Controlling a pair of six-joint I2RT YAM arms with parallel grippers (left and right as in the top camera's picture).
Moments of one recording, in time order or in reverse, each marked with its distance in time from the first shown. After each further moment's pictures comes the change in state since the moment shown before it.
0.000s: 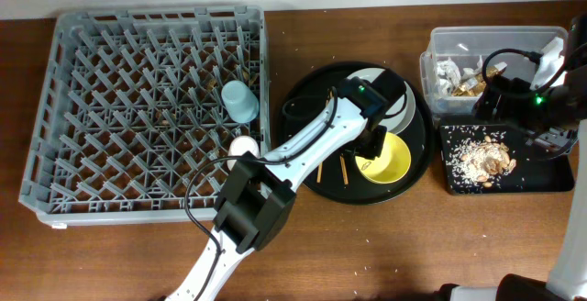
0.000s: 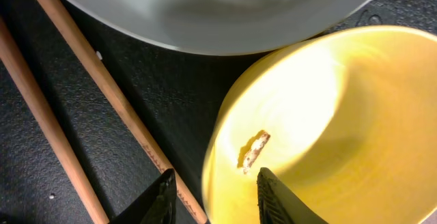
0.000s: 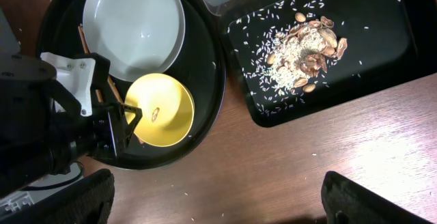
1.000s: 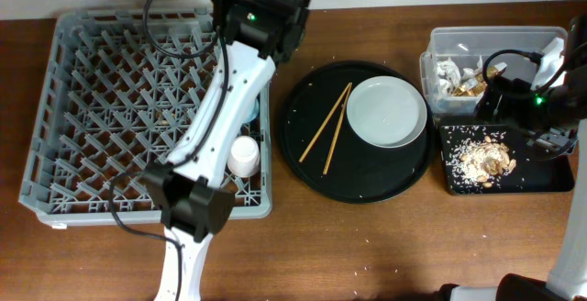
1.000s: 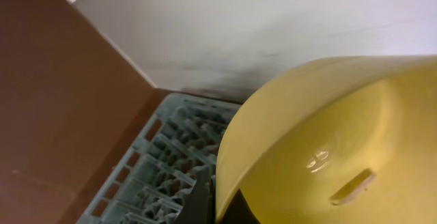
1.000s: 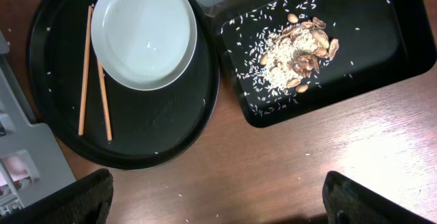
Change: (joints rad) left arm 0.319 -0.174 0.312 0.111 -1.182 0.179; right arm 0.000 0.001 0.000 0.000 0.023 -0.004
